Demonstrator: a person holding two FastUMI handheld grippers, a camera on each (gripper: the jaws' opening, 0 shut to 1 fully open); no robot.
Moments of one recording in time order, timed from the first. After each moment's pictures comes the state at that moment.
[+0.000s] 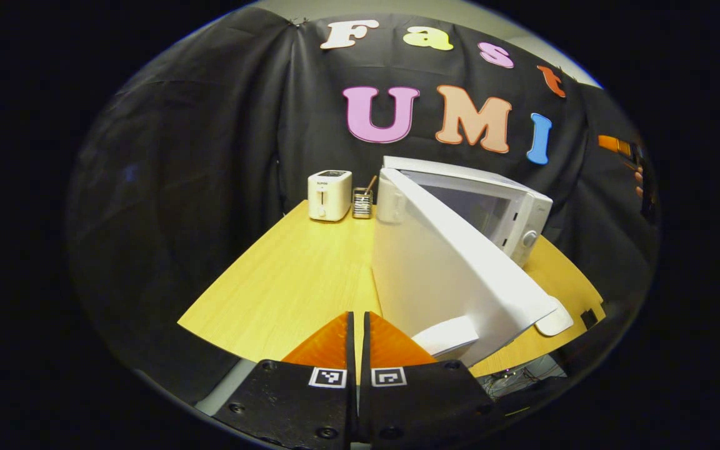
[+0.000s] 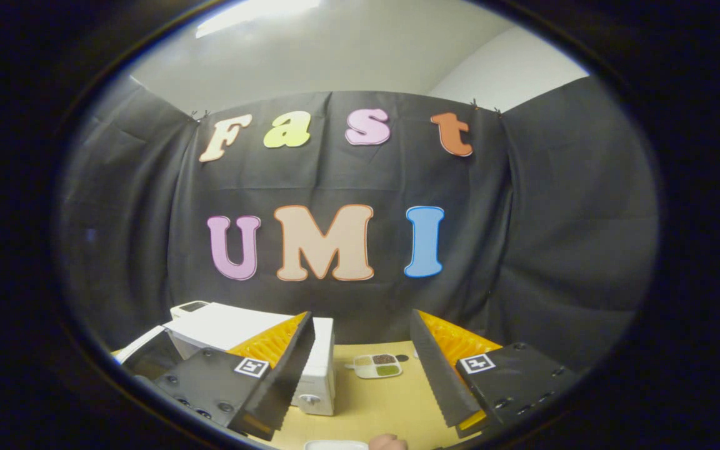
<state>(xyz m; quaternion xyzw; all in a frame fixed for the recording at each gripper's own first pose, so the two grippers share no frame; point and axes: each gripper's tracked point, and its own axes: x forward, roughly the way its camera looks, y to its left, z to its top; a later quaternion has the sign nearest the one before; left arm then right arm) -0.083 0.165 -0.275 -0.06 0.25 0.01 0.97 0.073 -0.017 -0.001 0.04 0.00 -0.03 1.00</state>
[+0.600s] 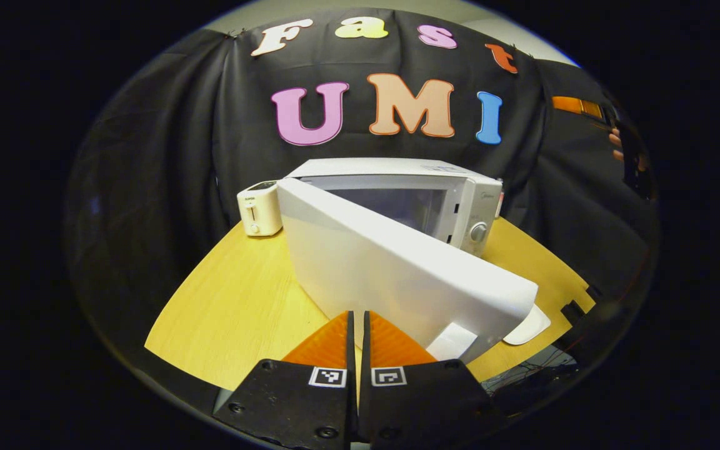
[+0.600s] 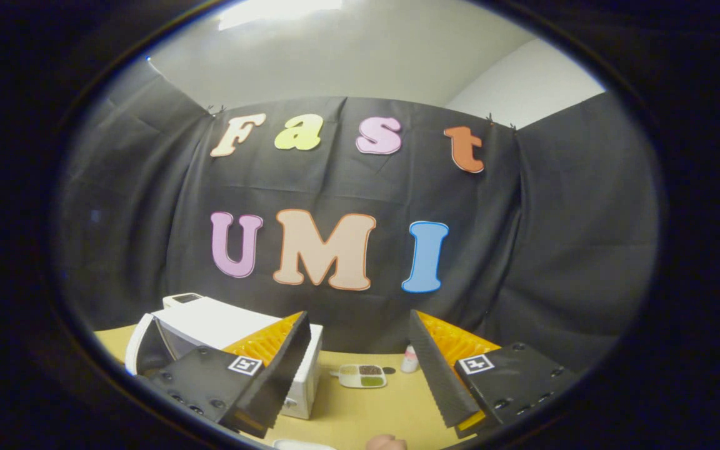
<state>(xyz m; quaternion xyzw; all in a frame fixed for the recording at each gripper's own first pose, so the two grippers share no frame) -0.022 0.042 -0.261 0.00 0.24 -0.07 0.97 0.094 -0.040 0.020 0.00 -0.03 -0.01 1.00</state>
